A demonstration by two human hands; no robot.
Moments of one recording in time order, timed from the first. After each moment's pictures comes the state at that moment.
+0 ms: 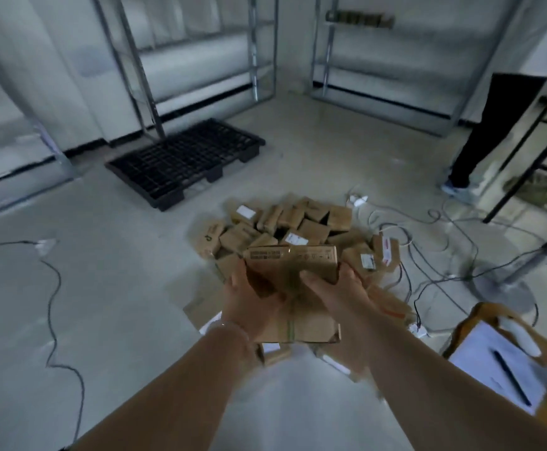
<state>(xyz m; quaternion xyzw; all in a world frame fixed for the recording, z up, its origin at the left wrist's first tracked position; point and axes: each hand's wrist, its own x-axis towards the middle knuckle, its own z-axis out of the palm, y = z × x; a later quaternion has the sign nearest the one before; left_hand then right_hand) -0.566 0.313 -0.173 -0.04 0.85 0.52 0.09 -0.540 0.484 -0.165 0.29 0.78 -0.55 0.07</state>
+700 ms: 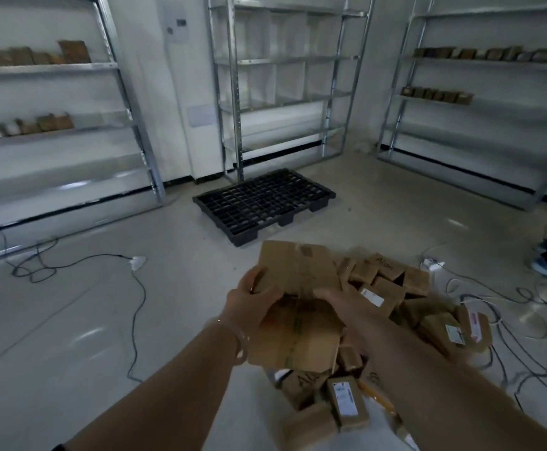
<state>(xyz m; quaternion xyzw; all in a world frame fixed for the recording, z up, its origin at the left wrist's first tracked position) -0.618 0.013 -0.097 -0.12 0.77 0.62 0.12 -0.617 0.208 -0.099 0.21 0.73 -0.63 0.17</state>
